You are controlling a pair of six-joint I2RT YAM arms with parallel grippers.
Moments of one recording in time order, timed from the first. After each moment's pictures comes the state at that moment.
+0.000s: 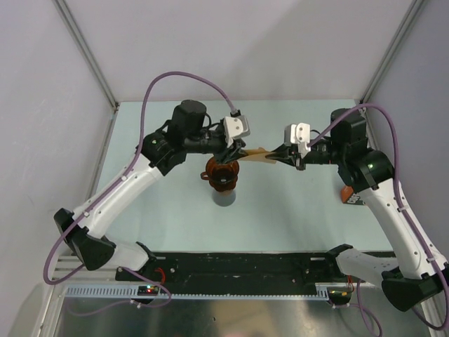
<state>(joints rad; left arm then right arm) -0.72 1.39 1.53 -0.58 0.53 0.46 0.42 1.09 1.37 -0.67 -0.92 -0.73</state>
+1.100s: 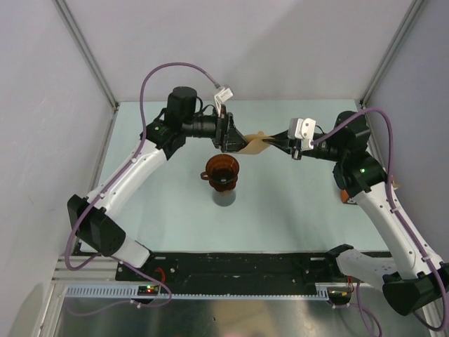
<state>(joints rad) -0.54 1.50 1.53 -0.38 0.87 -0.26 0.40 1.06 1.22 -0.22 -0.89 -0.57</state>
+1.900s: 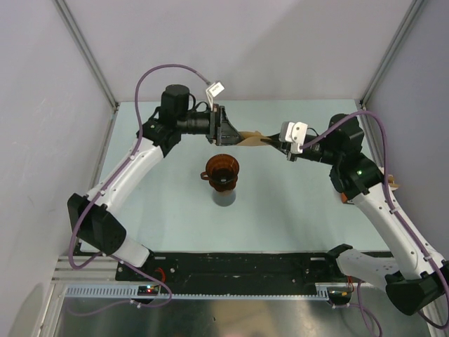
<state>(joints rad) -0.47 1.52 1.50 -0.34 0.93 -0.43 0.46 1.06 1.21 -0.25 -0.75 -0.64</state>
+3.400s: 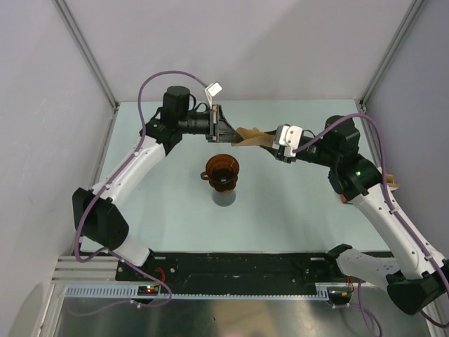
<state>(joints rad) -0.44 1.55 1.47 -0.29 0.95 -0.60 0.50 1.06 1.21 -0.29 -0.64 -0.72</state>
